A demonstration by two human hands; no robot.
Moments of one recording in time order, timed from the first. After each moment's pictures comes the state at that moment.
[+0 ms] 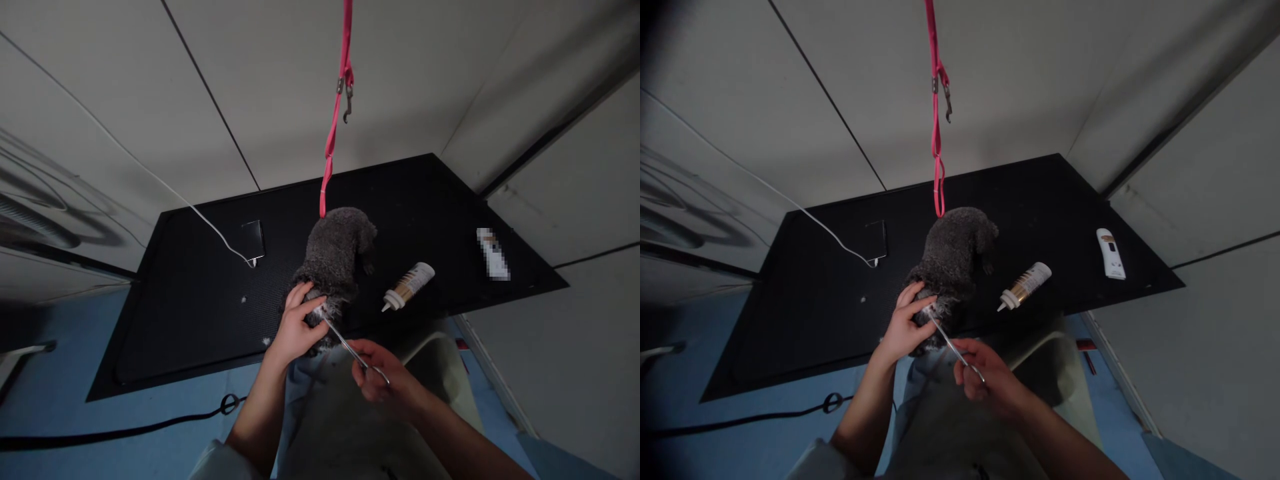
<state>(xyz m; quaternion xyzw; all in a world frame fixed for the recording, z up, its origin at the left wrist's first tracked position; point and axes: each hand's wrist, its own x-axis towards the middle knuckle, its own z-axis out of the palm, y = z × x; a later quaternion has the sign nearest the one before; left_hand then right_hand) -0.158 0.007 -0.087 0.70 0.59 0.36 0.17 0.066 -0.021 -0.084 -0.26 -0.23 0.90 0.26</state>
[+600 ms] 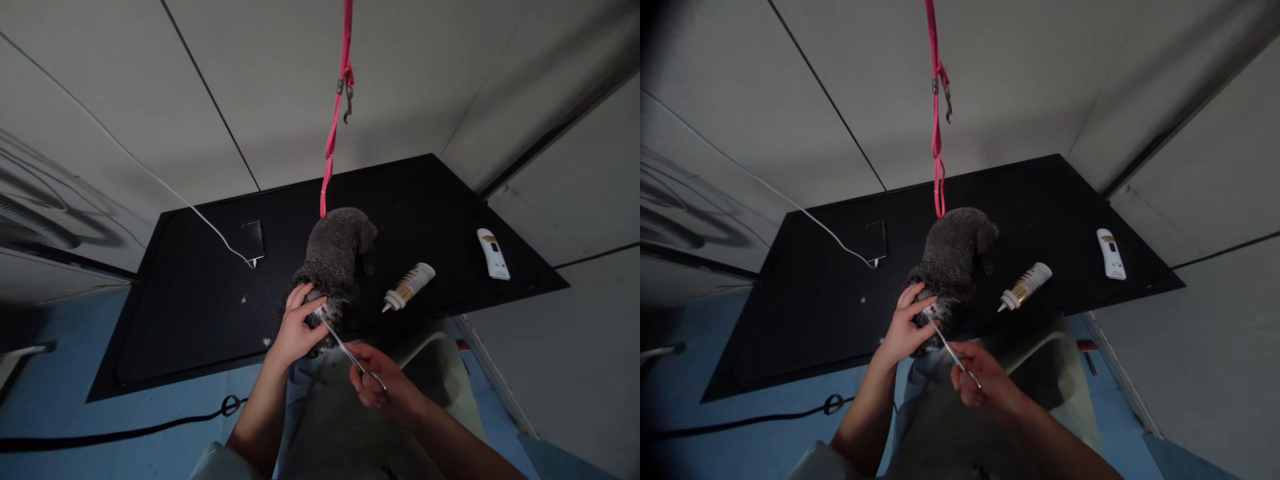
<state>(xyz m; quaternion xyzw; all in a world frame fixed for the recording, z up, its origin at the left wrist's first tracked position) -0.158 0.007 -0.088 0.70 0.60 0.36 0.17 0.059 -0.027 -0.081 -0.28 -0.22 0.90 0.26</state>
